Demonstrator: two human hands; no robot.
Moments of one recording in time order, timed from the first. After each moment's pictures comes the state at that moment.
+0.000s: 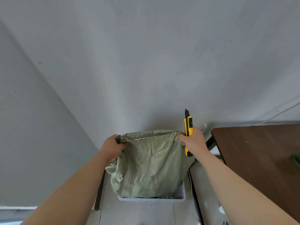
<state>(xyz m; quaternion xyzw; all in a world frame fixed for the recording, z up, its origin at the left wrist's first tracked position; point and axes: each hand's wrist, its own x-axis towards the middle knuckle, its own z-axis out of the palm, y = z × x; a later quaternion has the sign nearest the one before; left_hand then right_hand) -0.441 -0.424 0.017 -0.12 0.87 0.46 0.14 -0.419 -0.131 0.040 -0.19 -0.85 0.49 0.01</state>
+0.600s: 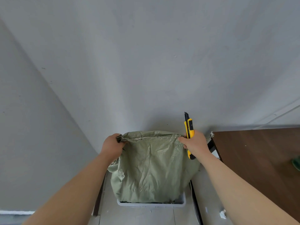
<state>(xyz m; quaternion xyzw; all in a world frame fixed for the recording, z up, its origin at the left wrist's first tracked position) -0.446 -0.417 0.039 -0.10 0.90 0.42 0.10 -0.421 -0.127 0.048 -0.20 -0.86 0.48 -0.01</state>
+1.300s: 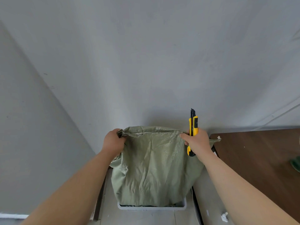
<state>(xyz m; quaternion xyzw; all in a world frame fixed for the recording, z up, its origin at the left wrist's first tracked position) -0.457 -0.409 0.060 -0.10 0.90 0.41 0.06 -0.419 -0.125 0.069 -0.21 -0.82 0.54 0.04</state>
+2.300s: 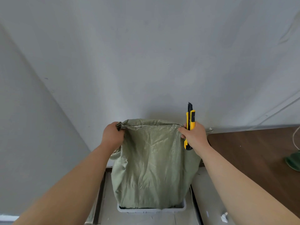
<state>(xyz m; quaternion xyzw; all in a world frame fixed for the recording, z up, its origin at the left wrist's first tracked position) -0.464 -0.402 0.090 -0.07 0.90 0.42 0.01 -0.419 -0.132 0.100 -0.20 -0.80 0.57 0.07</state>
